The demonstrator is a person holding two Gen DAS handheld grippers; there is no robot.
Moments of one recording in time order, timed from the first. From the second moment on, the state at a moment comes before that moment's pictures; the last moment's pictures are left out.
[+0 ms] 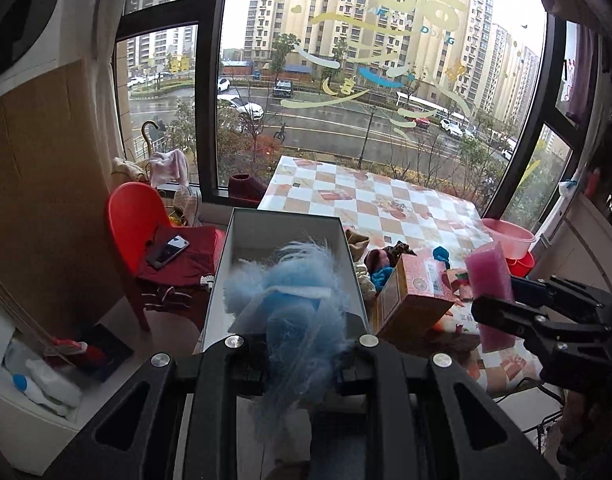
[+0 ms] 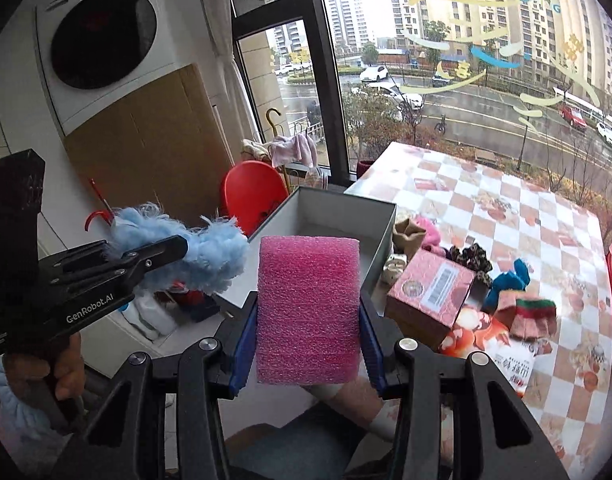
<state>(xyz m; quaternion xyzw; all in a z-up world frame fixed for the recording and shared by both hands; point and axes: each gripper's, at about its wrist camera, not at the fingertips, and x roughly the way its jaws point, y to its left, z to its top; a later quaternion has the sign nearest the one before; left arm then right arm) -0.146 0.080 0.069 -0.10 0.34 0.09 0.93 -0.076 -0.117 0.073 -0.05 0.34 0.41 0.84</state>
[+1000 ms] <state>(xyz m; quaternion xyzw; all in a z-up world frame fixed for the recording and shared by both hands) -0.028 0.071 0.068 -0.09 0.35 0.01 0.93 0.000 -0.133 0.111 -0.03 0.35 0.32 0.88</state>
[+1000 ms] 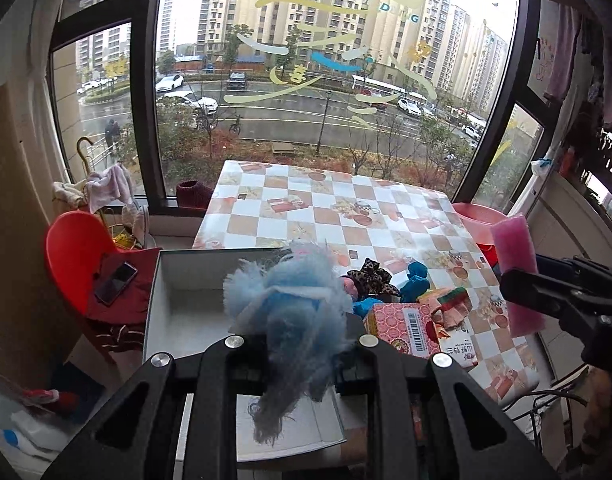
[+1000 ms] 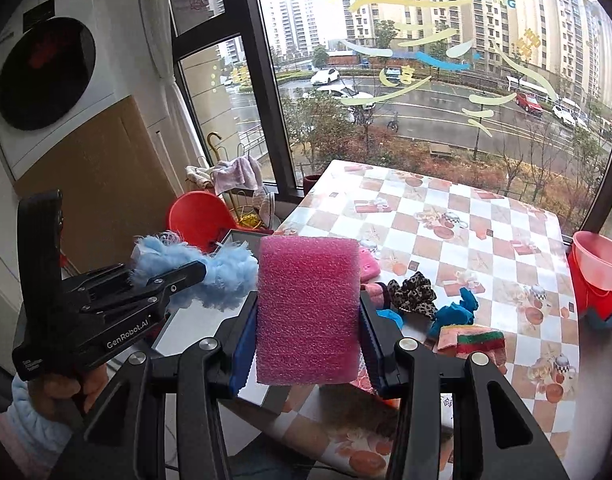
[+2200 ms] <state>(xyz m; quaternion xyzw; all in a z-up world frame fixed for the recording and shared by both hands) -0.102 0.125 0.051 -0.12 0.36 0.08 0.92 -0.049 -0.057 0.085 -0.03 0.36 0.40 0.84</state>
